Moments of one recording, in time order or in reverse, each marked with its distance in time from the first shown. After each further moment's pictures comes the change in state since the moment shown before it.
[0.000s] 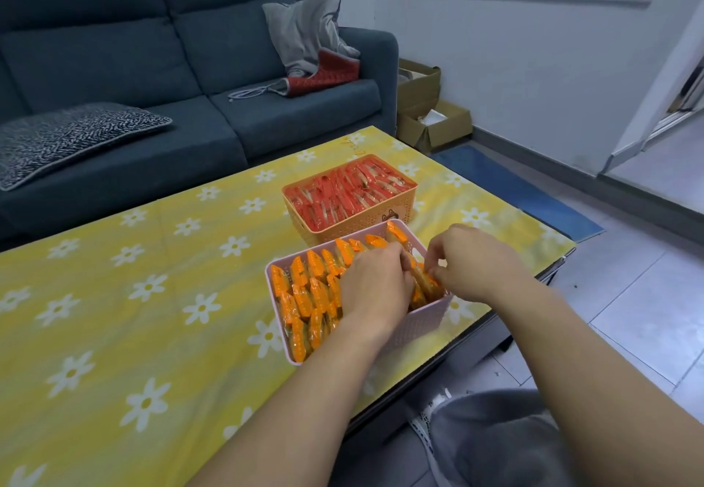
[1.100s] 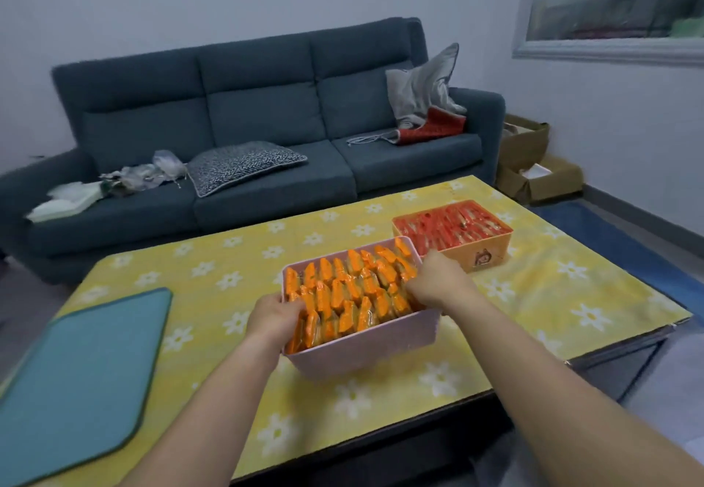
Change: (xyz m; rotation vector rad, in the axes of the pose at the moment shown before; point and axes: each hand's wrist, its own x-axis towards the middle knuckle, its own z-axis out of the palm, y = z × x) left_hand -0.129 -0.143 -0.185 -0.491 0.257 -0.904; right_hand -0.033 -0.161 -0.012 0.420 -0.122 -0.018
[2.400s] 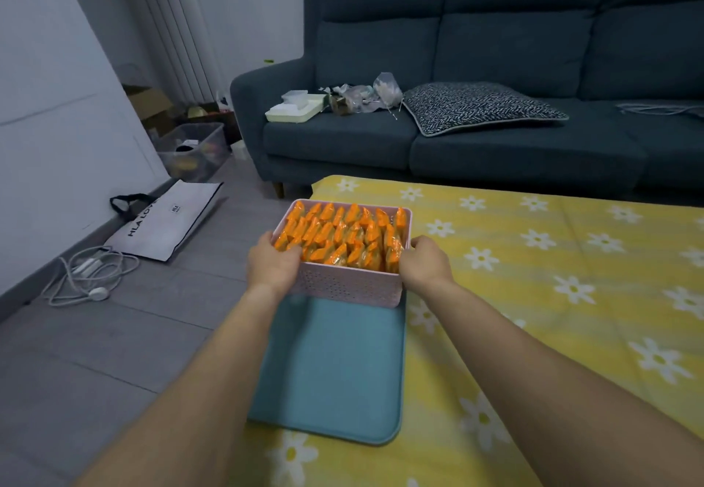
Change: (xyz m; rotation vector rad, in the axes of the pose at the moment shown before) left_hand 0.236 -0.222 -0.344 -0.064 0.531 -0.108; right_hand 0.049 -0.368 0.377 0.299 -0.296 -0.258
